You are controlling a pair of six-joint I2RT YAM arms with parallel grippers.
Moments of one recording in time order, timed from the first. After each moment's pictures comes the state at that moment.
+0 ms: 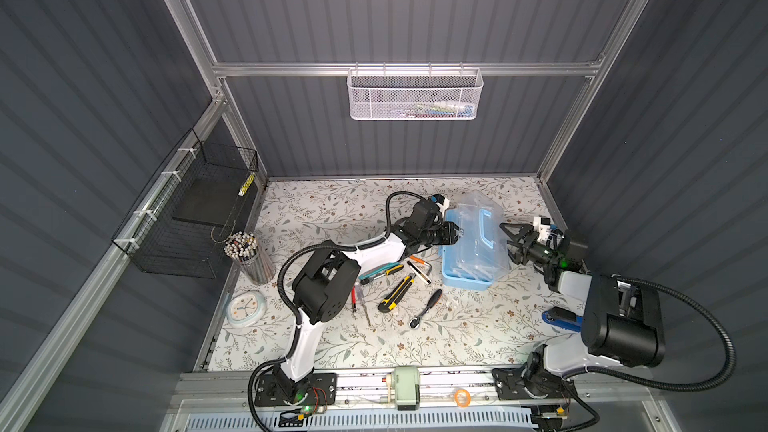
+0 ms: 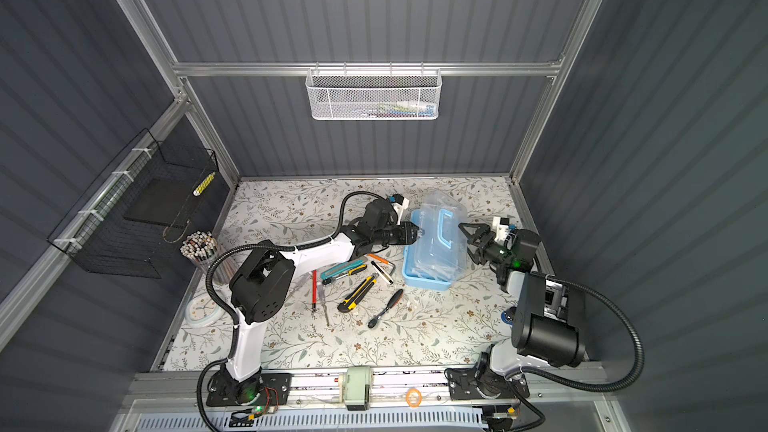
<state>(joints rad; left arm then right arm) -0.82 2.08 1.53 0.08 0.35 -0.69 -0.33 1.52 0.56 0.56 -1.06 0.99</state>
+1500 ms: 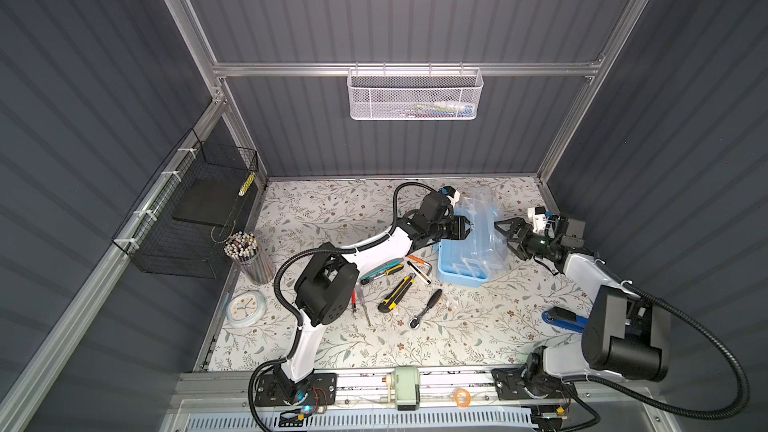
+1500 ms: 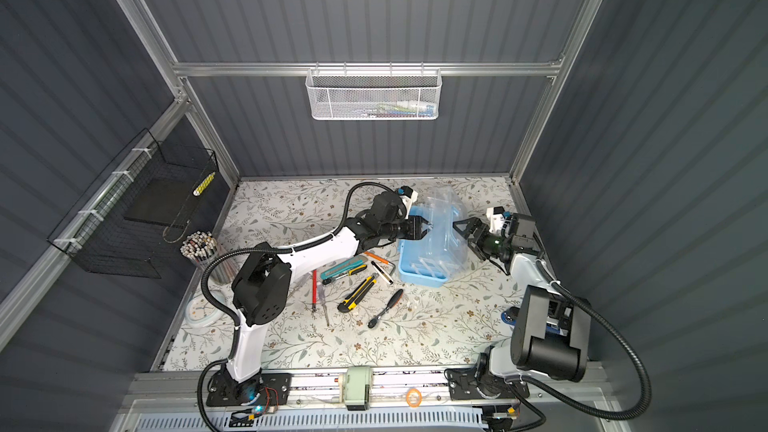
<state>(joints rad) -0.86 2.09 1.67 -0.07 0.28 -0.61 -0.27 1.43 0.80 -0.12 -0.87 0.52</state>
